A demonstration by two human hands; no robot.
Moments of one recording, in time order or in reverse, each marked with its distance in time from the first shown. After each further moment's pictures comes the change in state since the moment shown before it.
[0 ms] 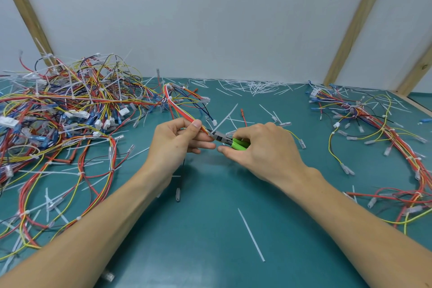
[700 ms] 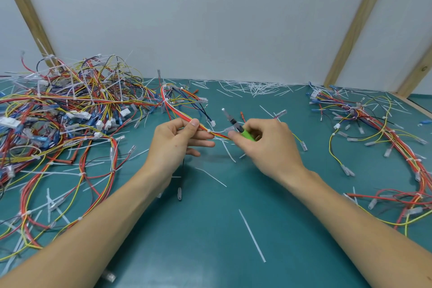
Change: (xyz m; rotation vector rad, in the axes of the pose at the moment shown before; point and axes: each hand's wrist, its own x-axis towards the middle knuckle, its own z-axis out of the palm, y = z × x) left_hand 0.000 0.002 -0.001 -0.017 0.016 -0.016; right_hand 0.003 0.009 0.006 0.416 0.153 0.147
